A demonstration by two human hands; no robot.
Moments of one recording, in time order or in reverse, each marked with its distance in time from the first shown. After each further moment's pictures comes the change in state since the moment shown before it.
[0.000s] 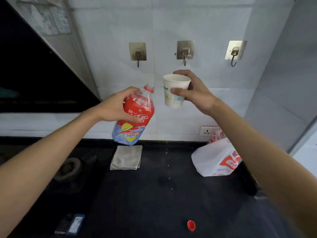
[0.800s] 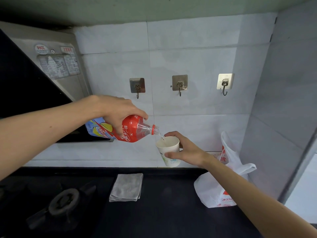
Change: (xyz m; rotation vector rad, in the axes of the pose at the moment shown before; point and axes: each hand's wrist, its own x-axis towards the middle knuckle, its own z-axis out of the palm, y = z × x) left_hand 0.044 0.094 -0.067 1.148 -0.499 0.145; right_hand -0.041 0.053 0.015 -0.234 -0.170 0.124
